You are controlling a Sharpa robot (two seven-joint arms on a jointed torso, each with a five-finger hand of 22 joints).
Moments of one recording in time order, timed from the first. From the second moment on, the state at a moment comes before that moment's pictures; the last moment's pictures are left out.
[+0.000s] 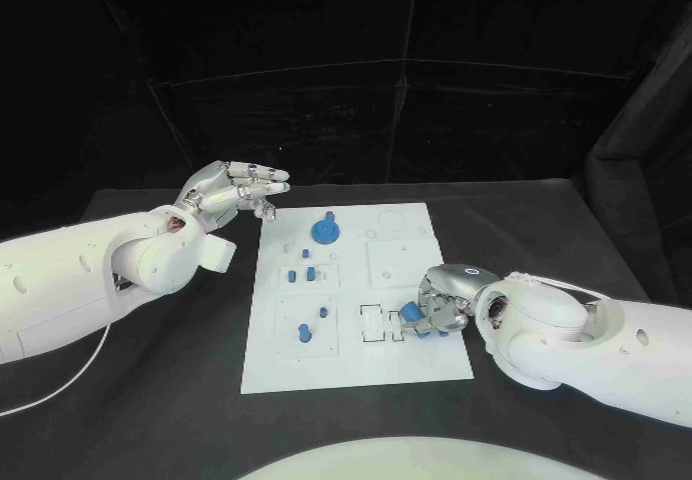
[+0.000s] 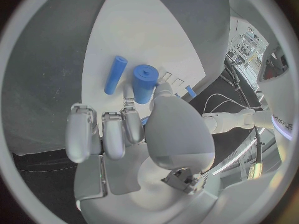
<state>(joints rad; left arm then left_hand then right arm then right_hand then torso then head) 1.28 -0.85 -0.15 1.39 -0.06 -0.10 0.43 1.31 -0.07 0.45 -0.13 0.05 1.03 0.17 0.17 0.07 1.05 0.10 0.30 0.07 1.21 0.02 0.98 0.50 0.17 1.20 0.11 0.61 0.72 1.05 -0.99 -0.09 1.88 -1.59 -0.21 -0.61 1.26 -0.05 -0.20 0.28 0.45 0.96 0.09 0.40 0.38 1.44 0.01 1.39 1.31 1.47 -0.06 1.49 1.31 0.07 1.46 0.05 1.44 1.31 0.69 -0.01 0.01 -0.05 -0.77</state>
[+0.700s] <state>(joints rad) 1.28 -0.85 -0.16 1.39 -0.06 -0.09 0.42 1.31 -0.07 0.44 -0.13 0.05 1.03 0.17 0.17 0.07 1.05 0.10 0.30 0.07 1.20 0.01 0.98 0.49 0.17 1.20 0.11 0.61 0.72 1.03 -1.04 -0.10 1.97 -1.48 -0.39 -0.57 1.29 -0.02 -0.20 0.28 0.49 0.96 0.08 0.41 0.30 1.44 0.01 1.39 1.31 1.47 -0.06 1.49 1.31 0.07 1.47 0.04 1.44 1.31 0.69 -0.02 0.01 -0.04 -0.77</state>
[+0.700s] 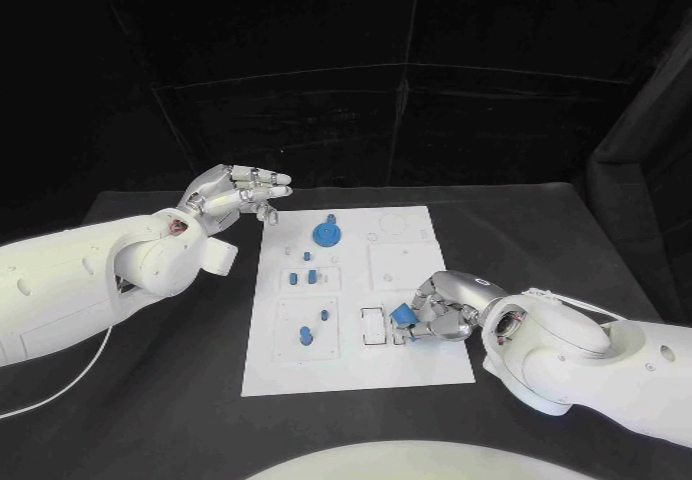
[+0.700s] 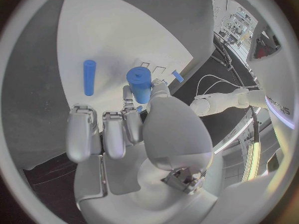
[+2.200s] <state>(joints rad) 1.28 -0.86 -0.16 1.40 -0.06 -0.09 0.42 1.31 -0.07 0.44 -0.13 0.05 1.03 0.17 0.17 0.07 1.05 0.10 0.30 0.07 1.20 0.01 0.98 0.49 0.17 1.20 0.11 0.61 0.72 1.03 -0.89 -0.10 1.91 -1.49 -0.40 -0.67 1.04 -0.13 -0.17 0.29 0.05 0.98 0.06 0.44 0.37 1.43 -0.01 1.30 1.31 1.47 -0.08 1.48 1.31 0.07 1.47 0.03 1.42 1.28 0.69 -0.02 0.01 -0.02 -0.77</state>
